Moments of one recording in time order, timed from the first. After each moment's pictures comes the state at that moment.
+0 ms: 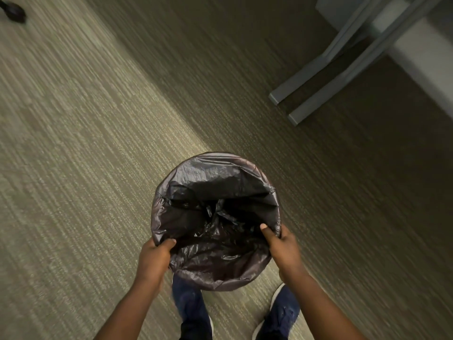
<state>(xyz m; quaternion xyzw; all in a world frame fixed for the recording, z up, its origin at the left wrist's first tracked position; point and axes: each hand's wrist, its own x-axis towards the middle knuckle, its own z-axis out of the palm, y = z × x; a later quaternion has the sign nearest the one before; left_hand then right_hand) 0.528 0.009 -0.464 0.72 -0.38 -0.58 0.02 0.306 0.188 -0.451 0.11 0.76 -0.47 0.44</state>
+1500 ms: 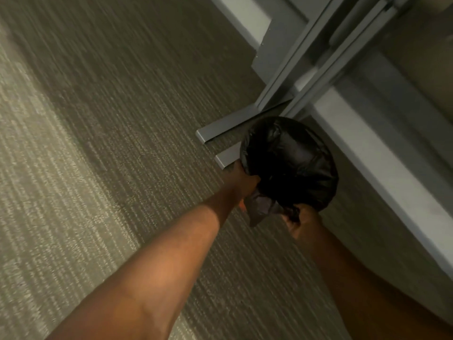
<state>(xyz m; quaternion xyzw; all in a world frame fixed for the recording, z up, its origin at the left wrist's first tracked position) -0.011 0.069 -0.564 0.36 -0.59 -0.72 0.04 -0.095 0.233 -0.556 0.31 0.66 -0.64 0.25</state>
